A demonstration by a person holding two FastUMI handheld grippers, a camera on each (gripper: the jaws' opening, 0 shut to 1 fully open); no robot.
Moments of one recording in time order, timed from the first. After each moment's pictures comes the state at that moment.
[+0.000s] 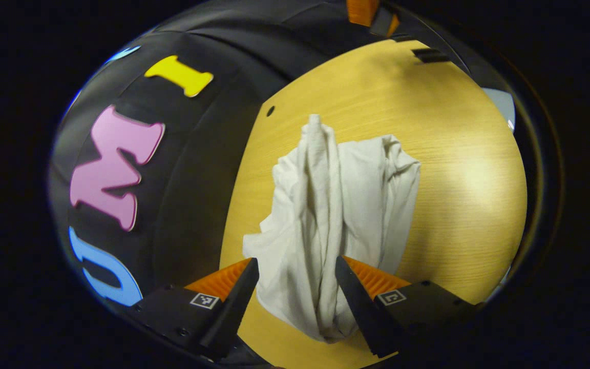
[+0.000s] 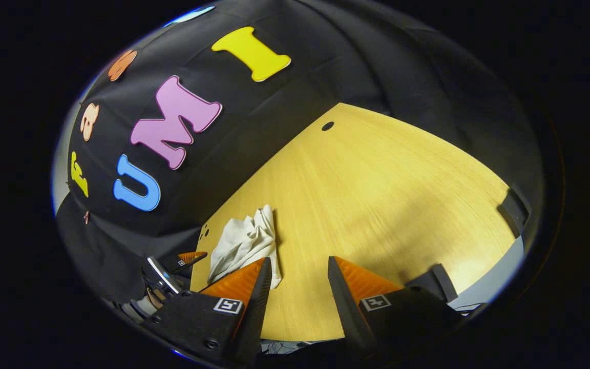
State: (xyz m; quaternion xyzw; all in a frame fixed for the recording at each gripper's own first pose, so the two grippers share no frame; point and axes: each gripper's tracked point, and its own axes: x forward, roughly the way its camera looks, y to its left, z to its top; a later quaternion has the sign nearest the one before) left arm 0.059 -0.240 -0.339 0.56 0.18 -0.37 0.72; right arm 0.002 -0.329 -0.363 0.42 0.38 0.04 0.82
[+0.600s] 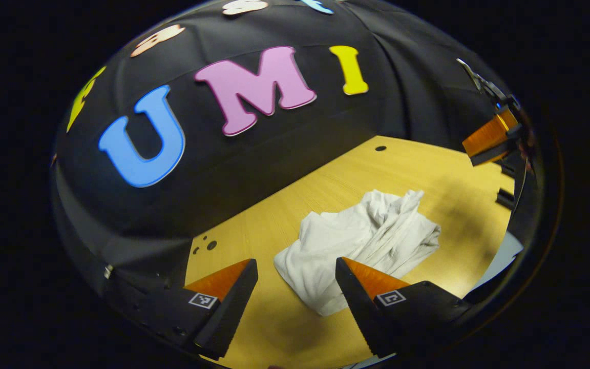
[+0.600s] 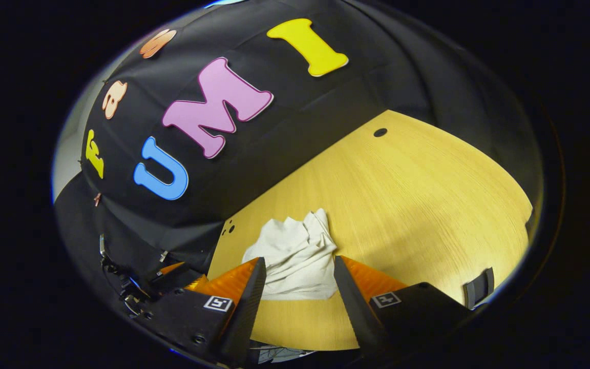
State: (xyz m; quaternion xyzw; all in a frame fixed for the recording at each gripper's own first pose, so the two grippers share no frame) left arm 0.044 -0.144 -0.224 0.22 0.25 -0.23 0.91; right arm 0.055 -0.247 -0.289 0.39 0.34 0.10 0.85
